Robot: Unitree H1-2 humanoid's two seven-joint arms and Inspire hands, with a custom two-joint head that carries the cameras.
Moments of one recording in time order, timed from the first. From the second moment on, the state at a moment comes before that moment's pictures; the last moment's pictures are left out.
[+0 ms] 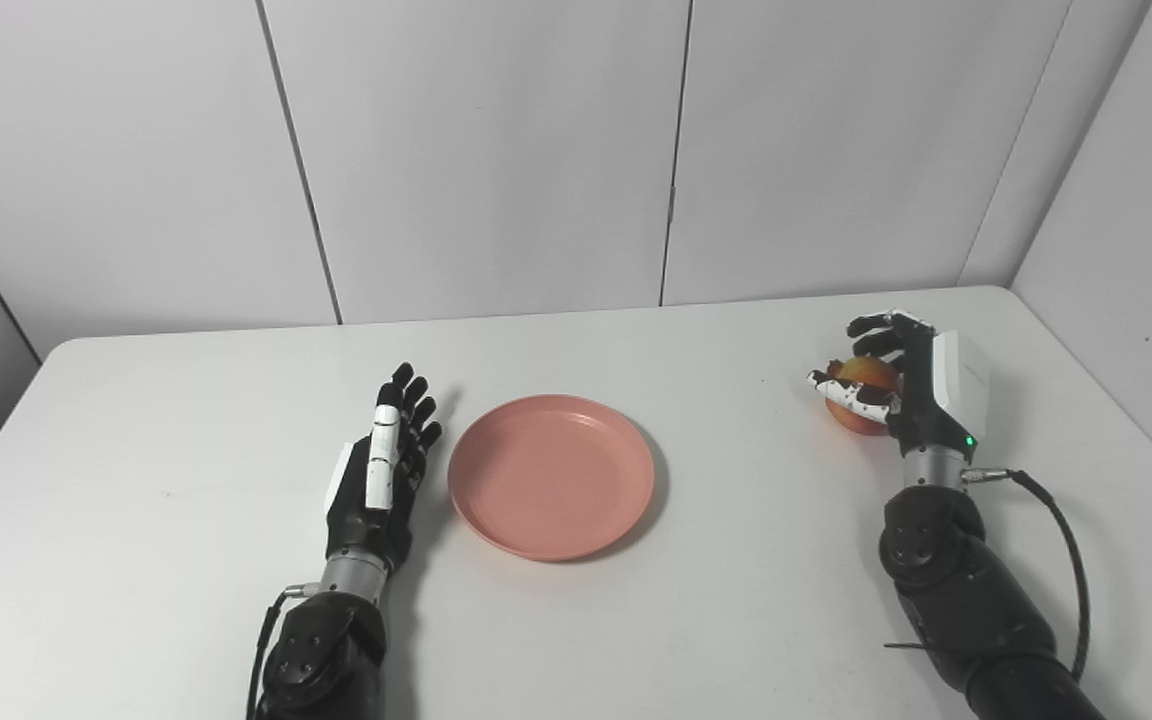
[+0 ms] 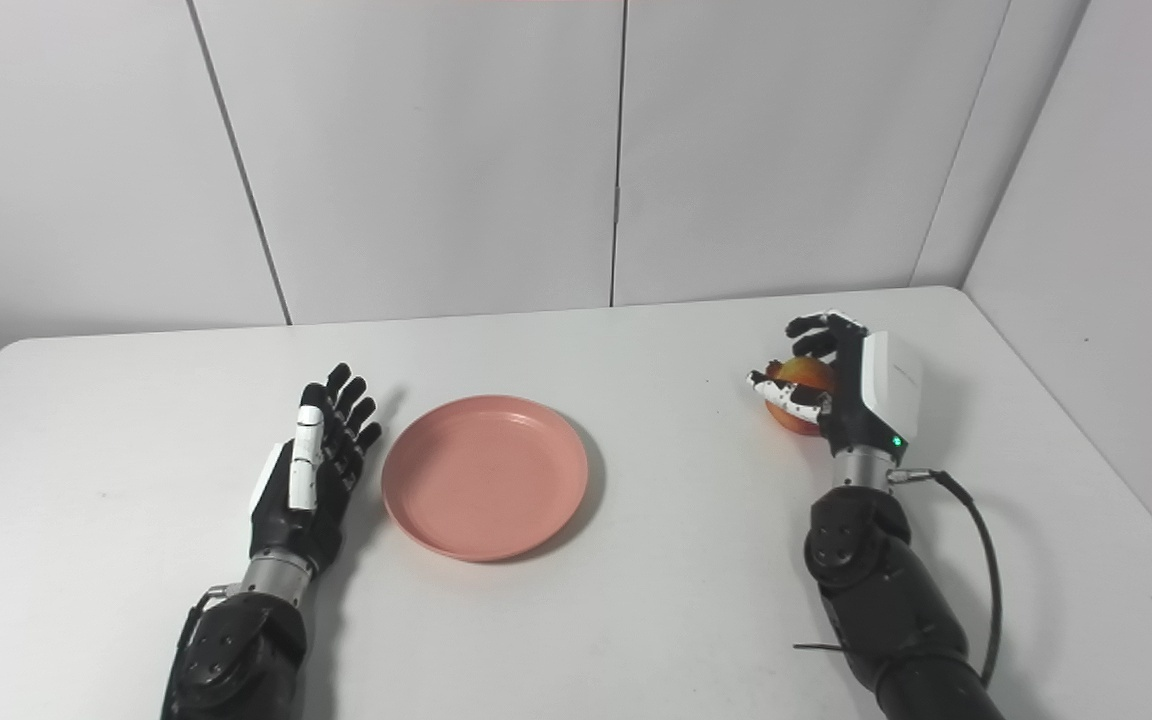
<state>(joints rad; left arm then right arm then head) -0.33 -0.05 0.04 0.34 -0.17 -0.04 -0.12 -0.53 -0.31 0.05 0.72 -0.47 -0.18 -0.60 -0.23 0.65</state>
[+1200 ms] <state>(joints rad) -0.33 -0.05 0.05 0.33 -0.19 -0.03 -0.12 -0.49 -0.33 0.06 0.62 -0.44 -0.01 -0.36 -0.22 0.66</state>
